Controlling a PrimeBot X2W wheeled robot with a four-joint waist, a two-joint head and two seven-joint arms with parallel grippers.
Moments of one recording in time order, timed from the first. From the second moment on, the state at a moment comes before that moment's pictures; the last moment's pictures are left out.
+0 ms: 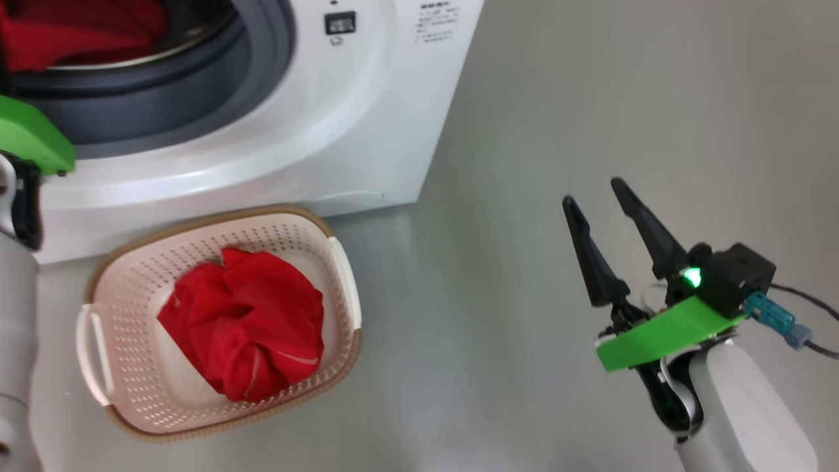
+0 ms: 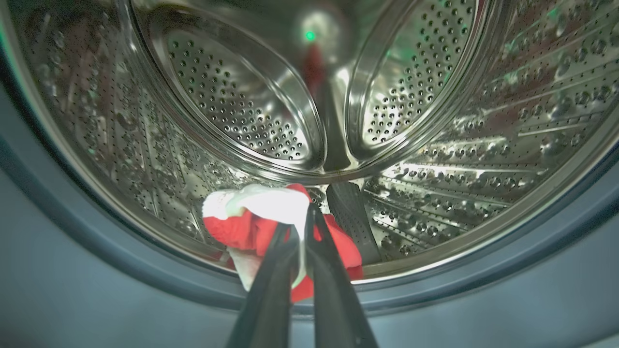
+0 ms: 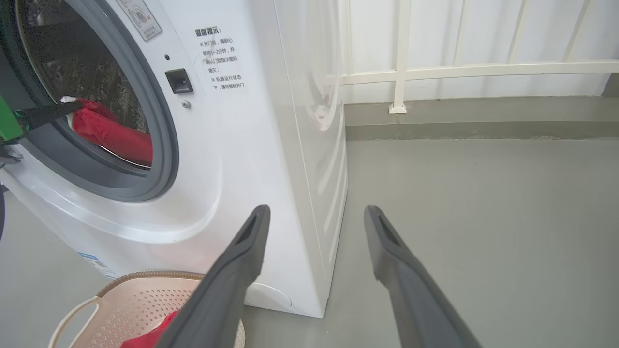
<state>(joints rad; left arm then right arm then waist) -1.16 0.29 -0.17 1.11 -0.30 -0.11 -0.25 -0.37 -0.16 0.21 0.16 0.34 0.13 -0.26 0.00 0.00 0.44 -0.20</state>
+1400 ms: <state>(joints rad) -0.30 0.12 0.03 -0.06 -0.24 -0.12 -0.26 -0.20 -0.22 0.14 0.16 0.36 0.13 -0.26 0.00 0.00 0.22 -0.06</state>
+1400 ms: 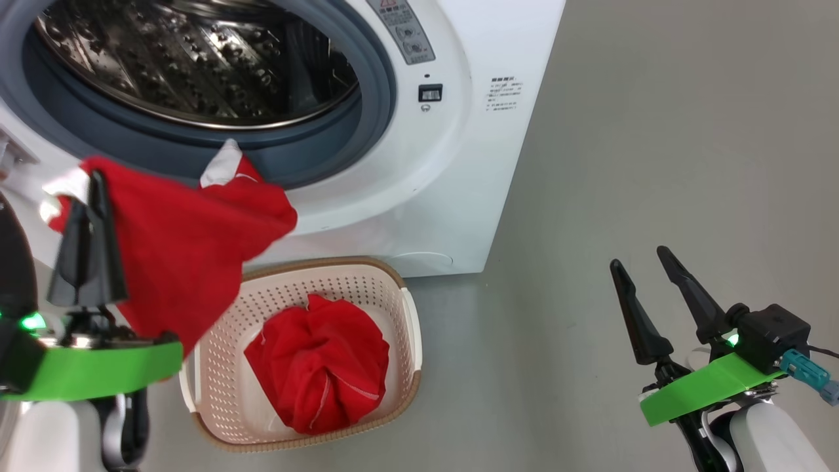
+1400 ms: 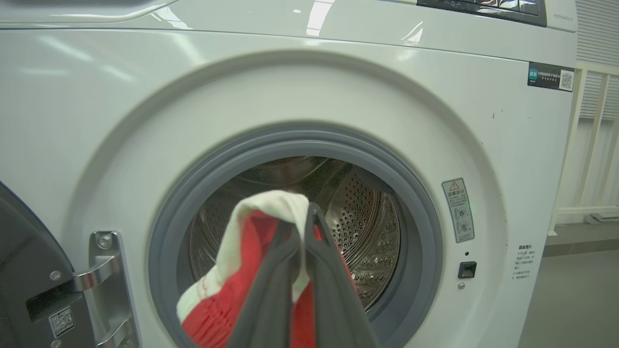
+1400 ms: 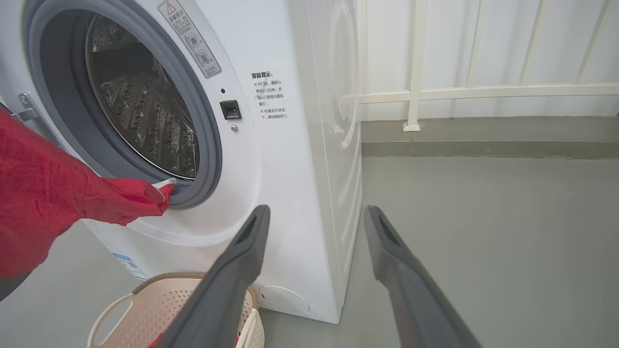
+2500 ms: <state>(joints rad) -0.54 0.15 -0.26 0.82 -0.31 -0.13 -0.26 -0.32 -0.16 0.16 0.13 0.35 0.13 -0.26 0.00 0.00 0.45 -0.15</state>
